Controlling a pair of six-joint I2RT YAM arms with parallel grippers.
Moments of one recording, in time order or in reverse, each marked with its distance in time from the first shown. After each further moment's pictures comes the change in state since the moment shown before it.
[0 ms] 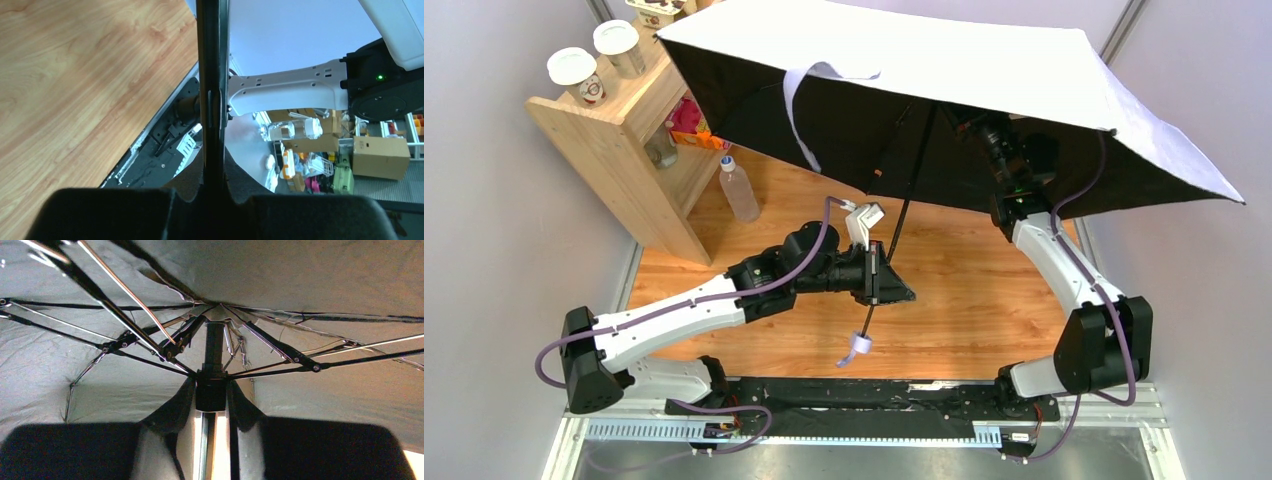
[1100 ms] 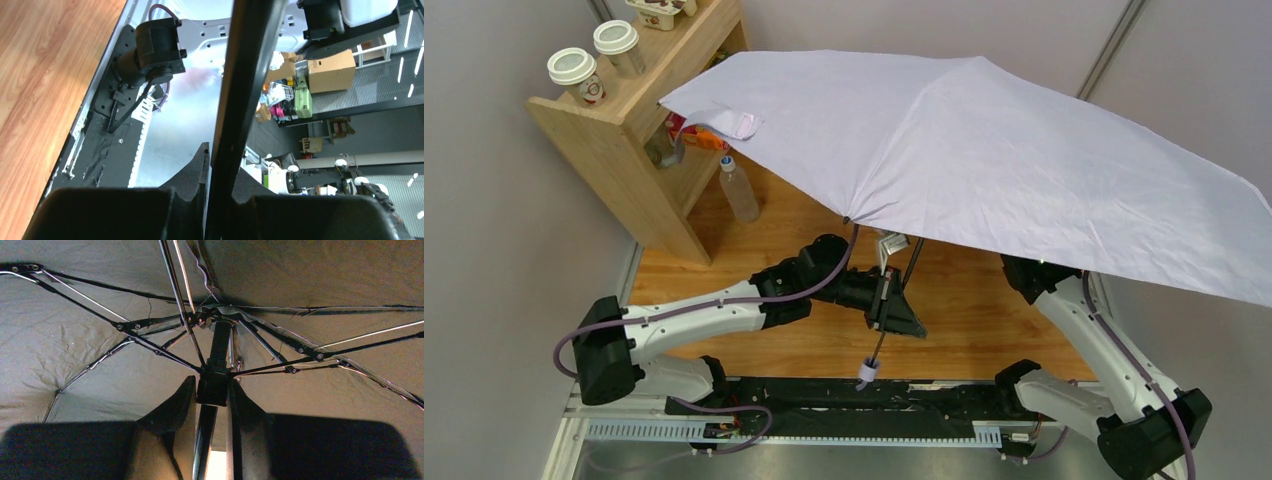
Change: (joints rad) left arm -0.013 0.060 -0.120 0.256 0.360 -0.019; right arm 0.274 -0.440 -0.171 -0.204 0.544 -0.785
